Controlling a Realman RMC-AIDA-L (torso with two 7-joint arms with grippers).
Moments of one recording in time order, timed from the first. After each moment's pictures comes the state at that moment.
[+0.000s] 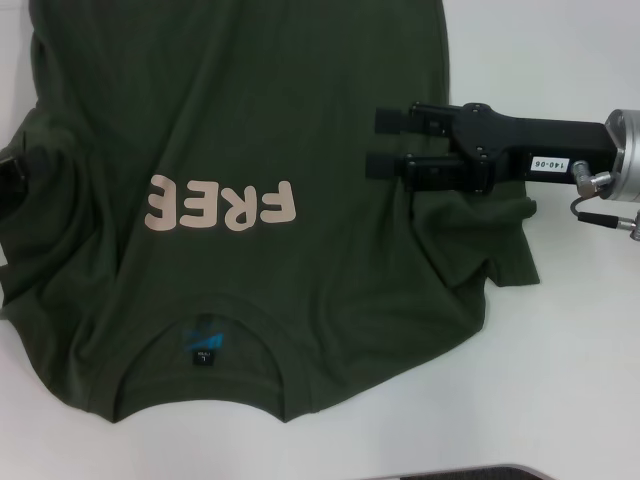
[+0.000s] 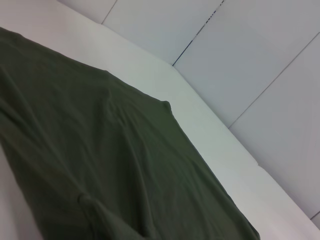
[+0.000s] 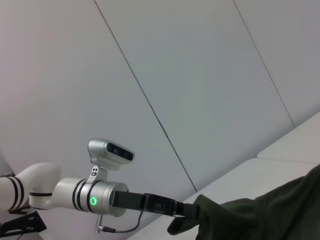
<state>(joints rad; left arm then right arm) -0.44 -2.07 0.29 0.77 2.19 1.62 -1.84 0.53 2.09 -0.60 -0.56 -1.92 -1.76 1.49</state>
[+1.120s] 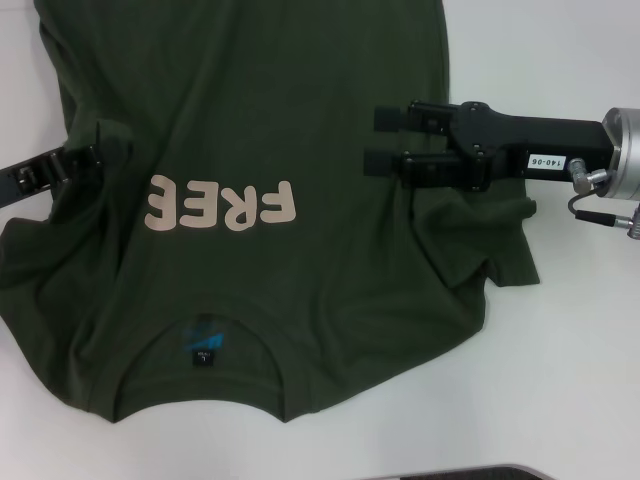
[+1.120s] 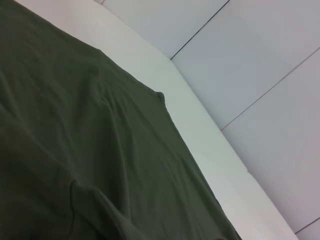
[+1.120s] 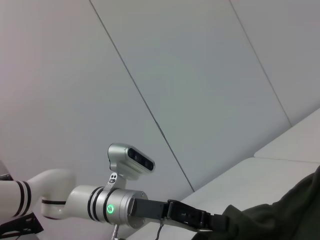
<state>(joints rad) -0.52 -2.10 0.31 0.62 2.20 1.50 -1.88 0.53 2.08 -0.60 -0.56 -1.92 -1.75 1.50</state>
